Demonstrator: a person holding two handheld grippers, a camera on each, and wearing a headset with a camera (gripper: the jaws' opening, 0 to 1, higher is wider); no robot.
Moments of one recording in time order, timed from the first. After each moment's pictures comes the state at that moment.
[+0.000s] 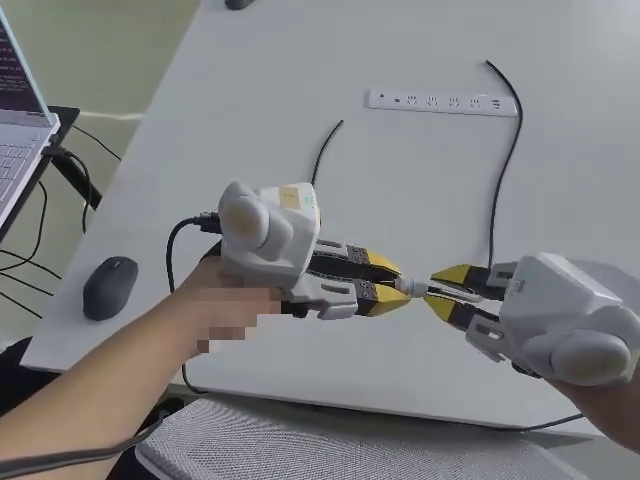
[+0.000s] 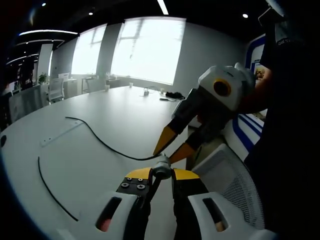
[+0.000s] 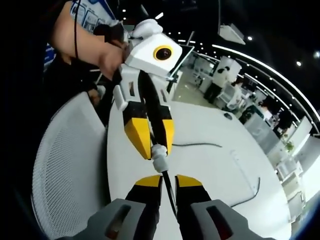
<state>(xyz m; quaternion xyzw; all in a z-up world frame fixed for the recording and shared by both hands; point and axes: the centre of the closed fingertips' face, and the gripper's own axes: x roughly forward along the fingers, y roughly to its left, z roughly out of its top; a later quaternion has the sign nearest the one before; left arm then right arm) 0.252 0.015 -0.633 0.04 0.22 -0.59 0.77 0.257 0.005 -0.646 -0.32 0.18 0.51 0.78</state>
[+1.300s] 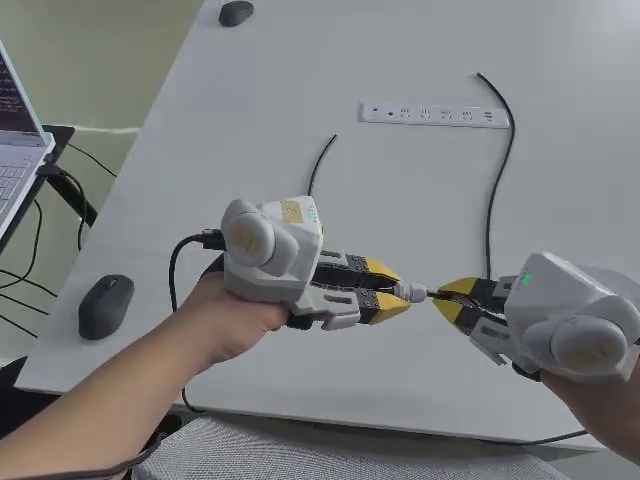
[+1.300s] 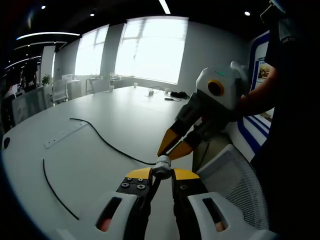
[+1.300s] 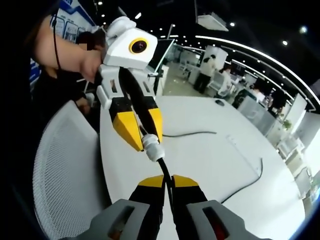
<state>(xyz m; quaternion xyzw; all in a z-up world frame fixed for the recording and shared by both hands) 0.265 0.015 -0.632 0.05 0.22 -0.58 0.79 0.275 -0.013 -0.656 -0.27 0.22 0.47 0.81</state>
